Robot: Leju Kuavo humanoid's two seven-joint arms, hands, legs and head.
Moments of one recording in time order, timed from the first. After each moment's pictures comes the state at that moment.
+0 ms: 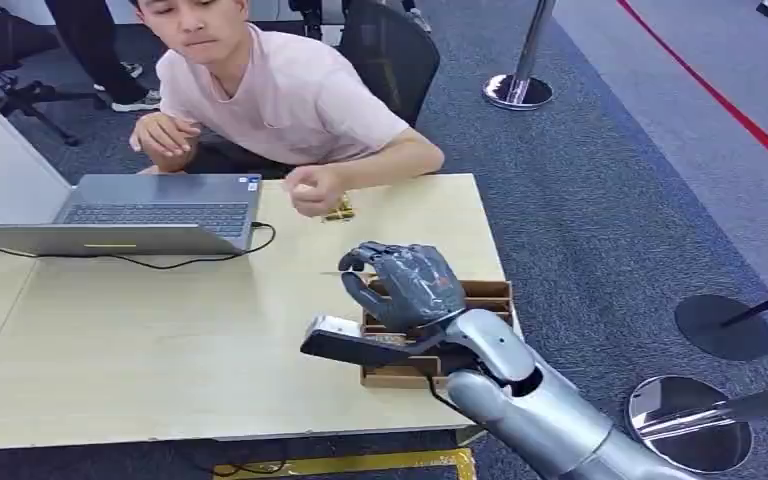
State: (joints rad) left arm -0.09 -0.04 1.29 -0.23 -1.18 0.22 0.13; right arm -0.37 -0.07 0.68 -1.49 0.92 -0.30 0.00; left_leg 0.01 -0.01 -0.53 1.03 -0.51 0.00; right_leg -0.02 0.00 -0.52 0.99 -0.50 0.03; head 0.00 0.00
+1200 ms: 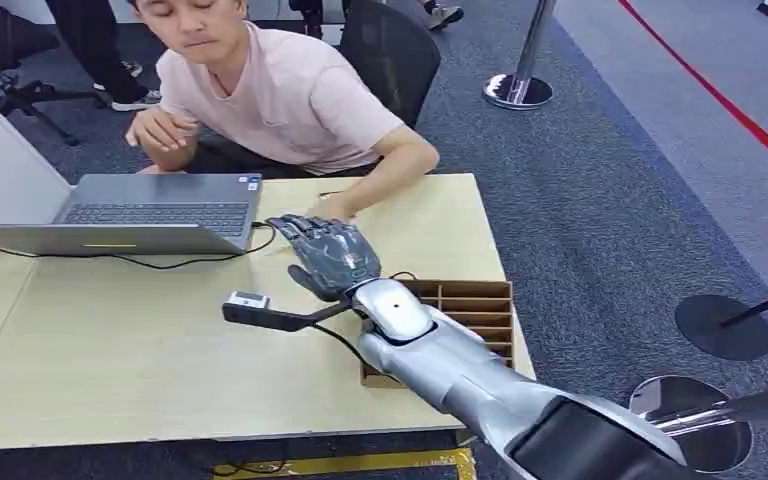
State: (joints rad) left arm -0.10 -0.04 1.25 -0.23 -1.25 0.16 0.11; right arm -0.72 0.26 0.72 -0.59 1.12 -0.59 -0.02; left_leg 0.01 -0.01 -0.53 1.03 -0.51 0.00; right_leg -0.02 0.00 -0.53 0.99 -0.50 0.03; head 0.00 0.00
